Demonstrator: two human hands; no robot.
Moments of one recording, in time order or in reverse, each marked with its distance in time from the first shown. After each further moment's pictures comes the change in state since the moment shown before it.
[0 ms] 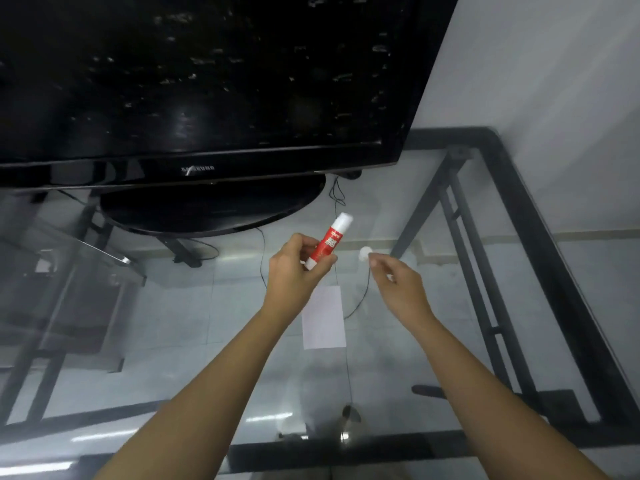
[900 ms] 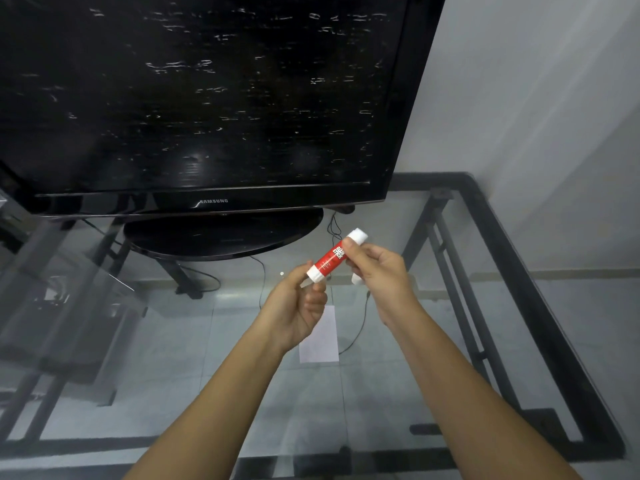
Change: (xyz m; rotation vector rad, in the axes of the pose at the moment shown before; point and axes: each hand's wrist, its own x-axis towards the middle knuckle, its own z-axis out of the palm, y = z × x) left_hand -0.037 0.059 -0.031 -1.259 -0.296 -0.673; right_hand -0.034 -0.100 -0.020 0.625 -0.051 -0.011
